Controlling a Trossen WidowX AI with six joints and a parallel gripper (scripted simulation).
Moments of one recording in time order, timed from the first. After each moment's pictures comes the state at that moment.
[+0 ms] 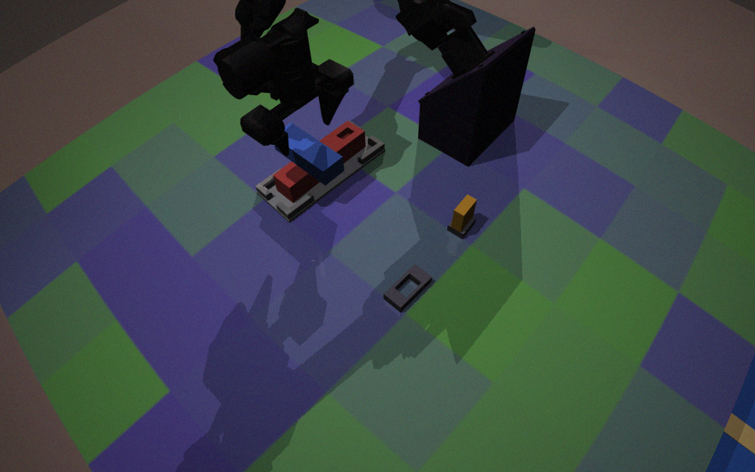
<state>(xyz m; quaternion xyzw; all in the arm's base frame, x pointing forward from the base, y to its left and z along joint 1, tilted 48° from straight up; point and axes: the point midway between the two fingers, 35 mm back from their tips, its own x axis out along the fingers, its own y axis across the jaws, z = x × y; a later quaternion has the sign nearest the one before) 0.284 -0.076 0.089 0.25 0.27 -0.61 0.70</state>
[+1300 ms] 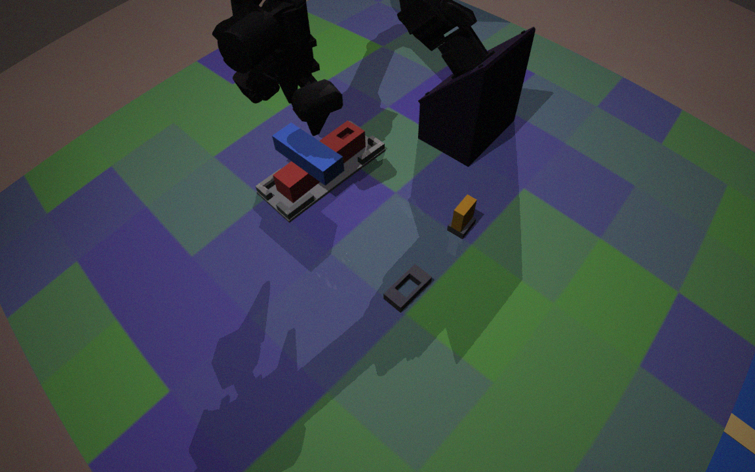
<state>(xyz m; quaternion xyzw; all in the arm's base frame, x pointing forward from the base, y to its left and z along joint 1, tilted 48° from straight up) 0.278 -0.039 0.119 -0.21 0.57 -0.34 0.72</state>
